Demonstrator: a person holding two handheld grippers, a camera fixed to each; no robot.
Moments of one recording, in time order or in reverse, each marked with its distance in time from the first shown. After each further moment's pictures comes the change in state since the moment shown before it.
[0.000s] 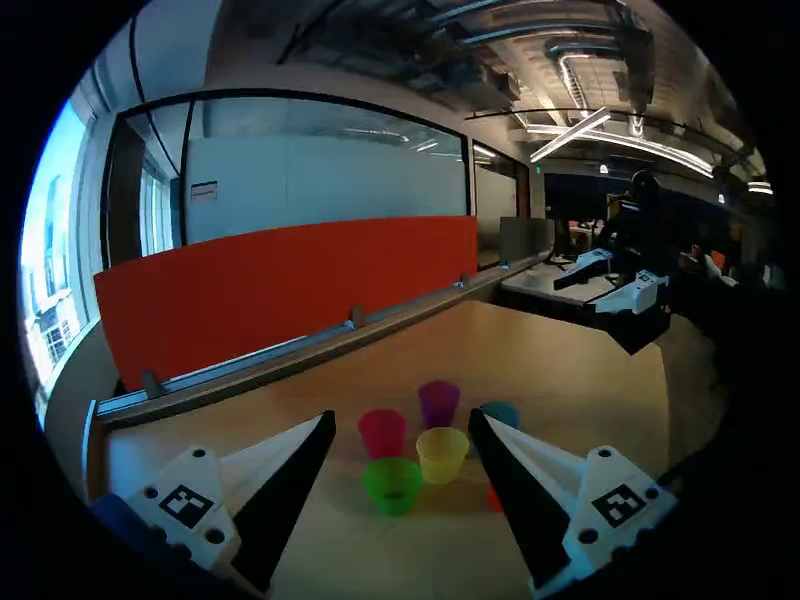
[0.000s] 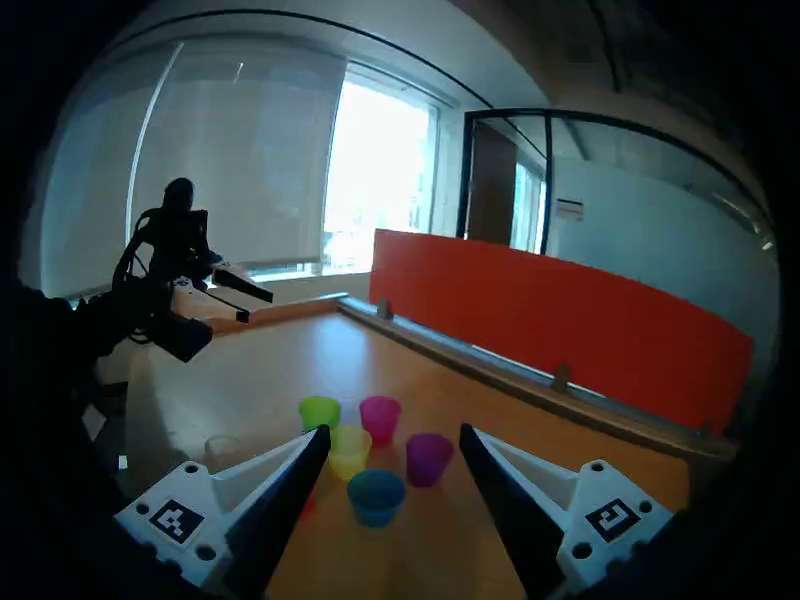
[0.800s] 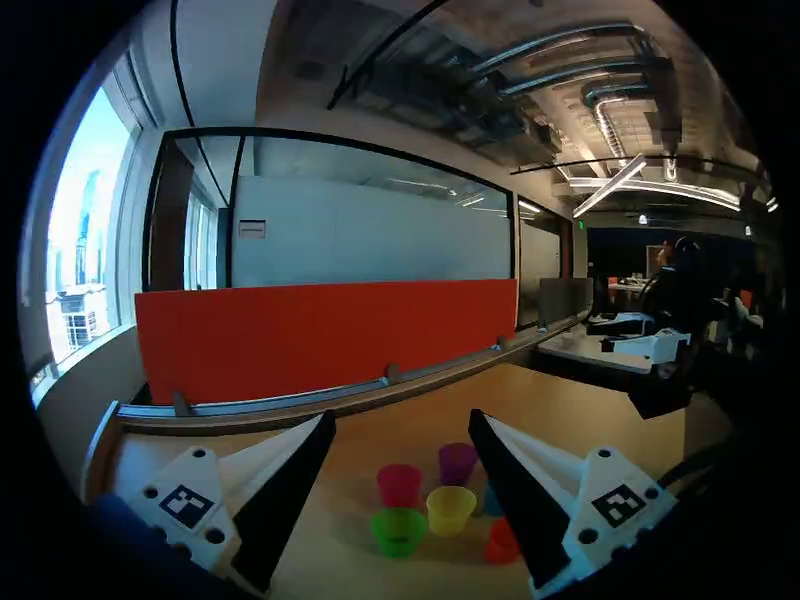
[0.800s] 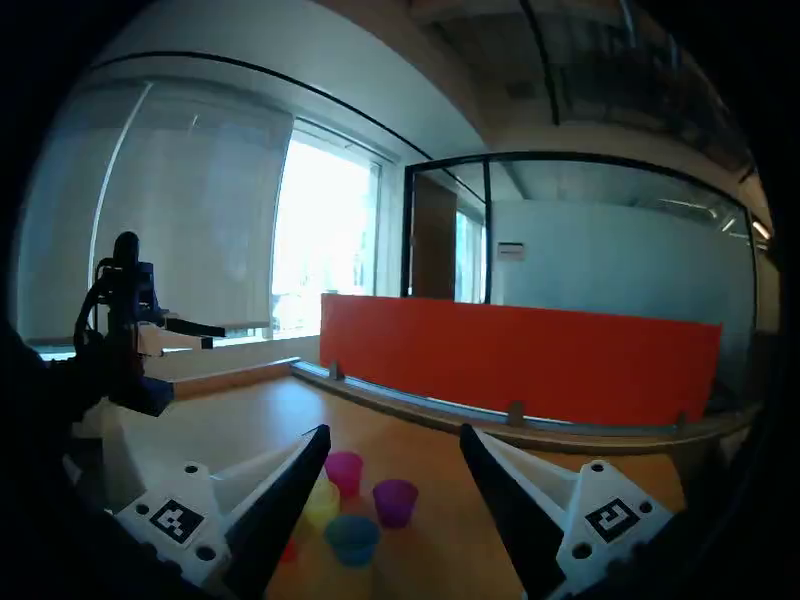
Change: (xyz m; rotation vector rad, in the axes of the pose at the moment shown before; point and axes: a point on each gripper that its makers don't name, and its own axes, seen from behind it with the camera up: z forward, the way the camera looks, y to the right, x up) left arm 0.062 -0.002 -0.021 0.165 0.196 -0.074; right arm 0.044 0.024 -0.026 -0.186 0.221 0.088
